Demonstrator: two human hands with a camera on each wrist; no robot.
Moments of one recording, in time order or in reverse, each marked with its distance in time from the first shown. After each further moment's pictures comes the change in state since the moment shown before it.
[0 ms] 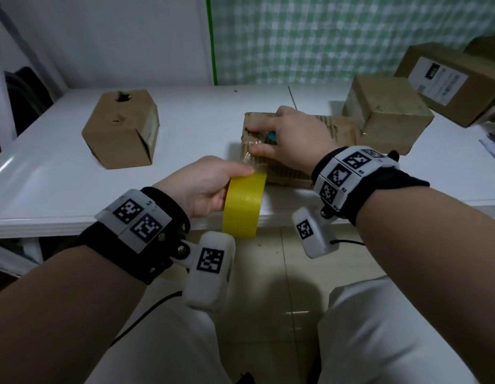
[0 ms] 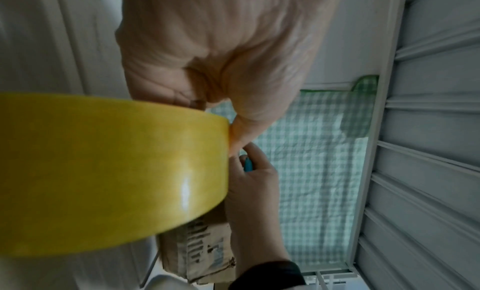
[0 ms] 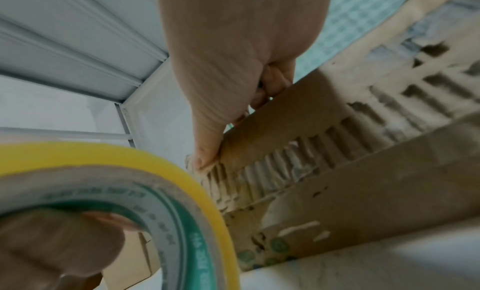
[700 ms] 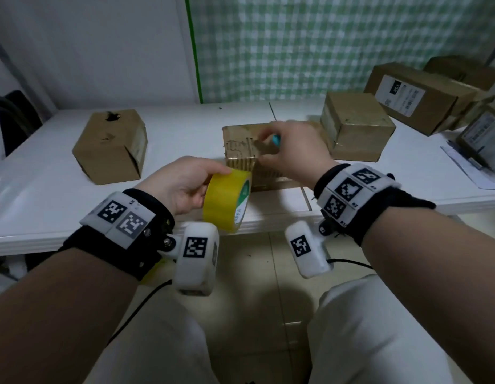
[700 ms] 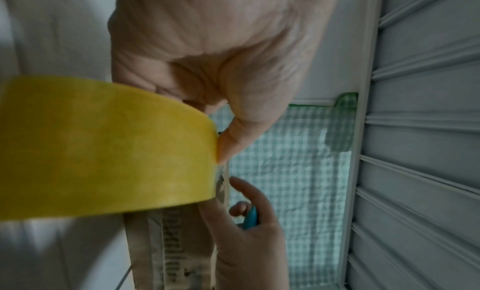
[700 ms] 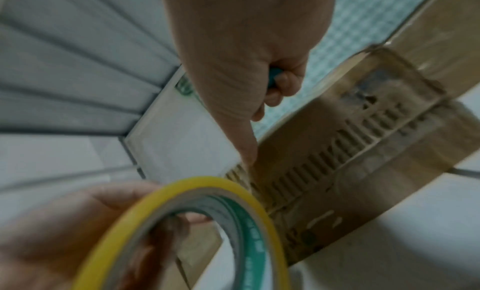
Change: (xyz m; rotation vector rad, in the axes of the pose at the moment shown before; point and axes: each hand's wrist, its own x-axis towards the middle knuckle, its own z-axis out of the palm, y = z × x) left_hand -0.005 0.014 -0.001 0.025 0.055 0.019; right_hand -0.039 0.003 -0.028 0.257 0.087 0.221
